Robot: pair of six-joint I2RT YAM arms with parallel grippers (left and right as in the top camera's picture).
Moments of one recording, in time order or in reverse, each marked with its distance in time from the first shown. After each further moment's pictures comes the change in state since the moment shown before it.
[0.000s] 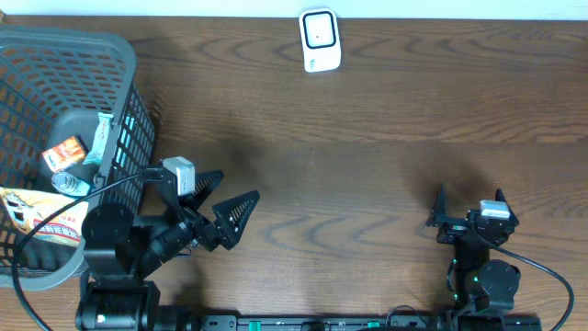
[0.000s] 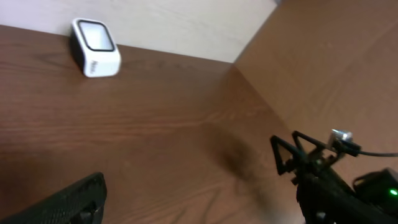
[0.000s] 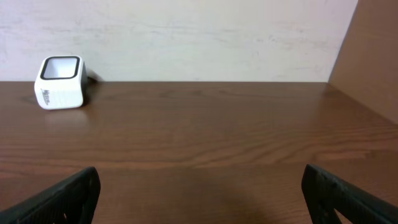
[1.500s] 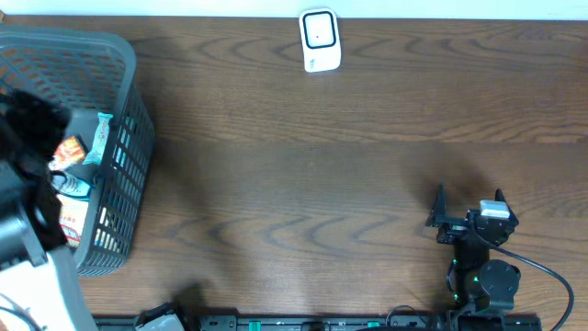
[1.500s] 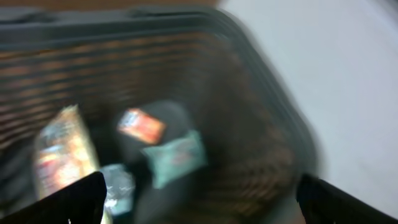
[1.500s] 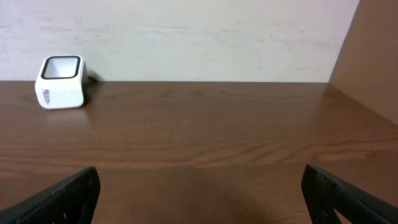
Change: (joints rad) left arm 0.447 0.590 0.863 -0.601 -1.009 -0.280; right arm 0.000 0.000 0.000 0.000 -0.001 0.000
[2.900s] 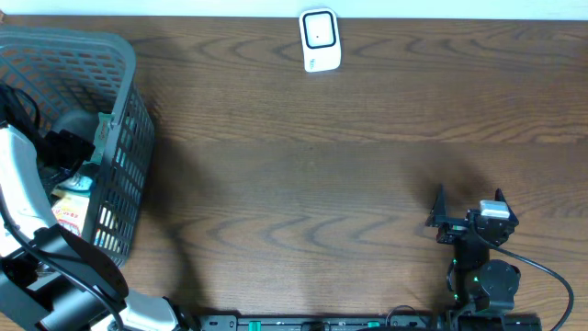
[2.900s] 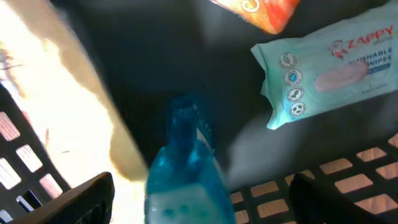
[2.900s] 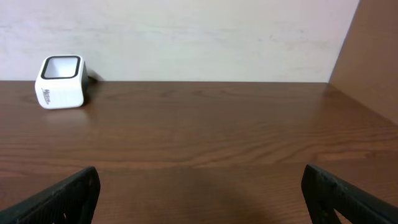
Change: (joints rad) left arm 0.163 0.589 0.000 -0.219 0.163 0.163; right arm 0.000 0.000 0.000 0.000 0.000 0.000
